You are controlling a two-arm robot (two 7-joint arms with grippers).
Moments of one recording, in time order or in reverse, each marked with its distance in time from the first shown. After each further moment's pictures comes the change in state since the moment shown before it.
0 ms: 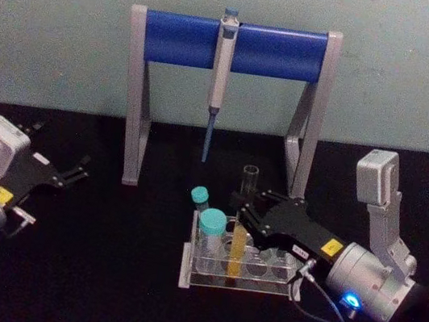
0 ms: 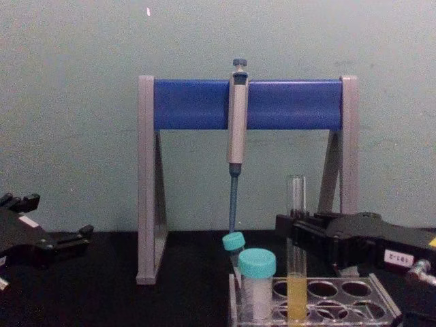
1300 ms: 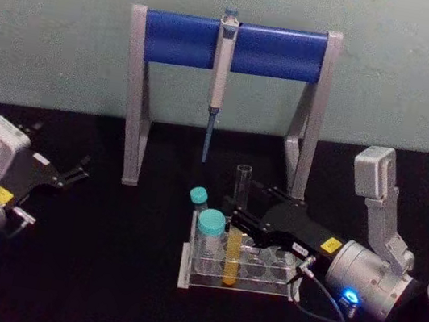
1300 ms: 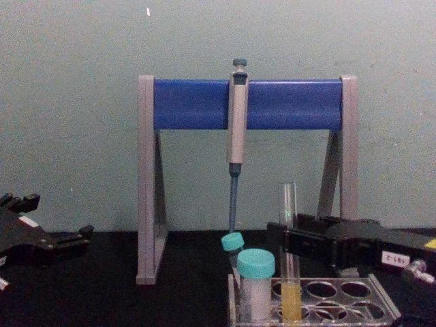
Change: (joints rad) left arm 0.000 0.000 0.000 0.000 0.000 0.000 0.000; right arm 0.016 -0.010 0.001 0.023 0.022 0.050 -0.008
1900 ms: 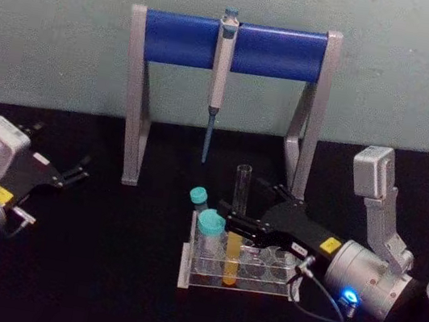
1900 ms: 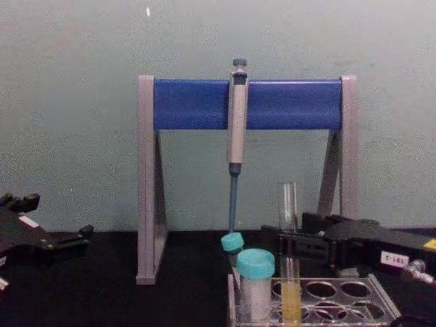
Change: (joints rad) left arm 0.000 0.000 0.000 0.000 0.000 0.000 0.000; right arm 0.002 -0.001 -0.002 0.003 0.000 0.001 0.002
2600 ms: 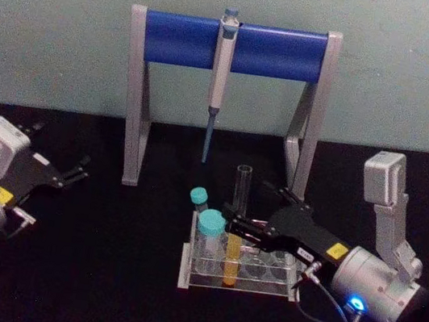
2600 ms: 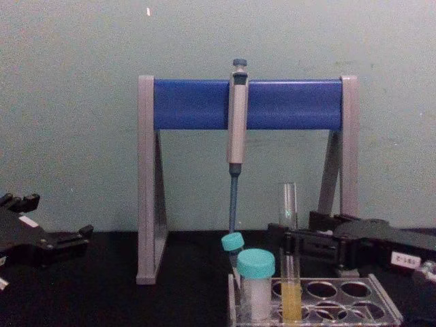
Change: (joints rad) left arm 0.000 0.000 0.000 0.000 0.000 0.000 0.000; right arm -0.042 0.020 0.019 -0.051 0.013 -0.004 -0.012
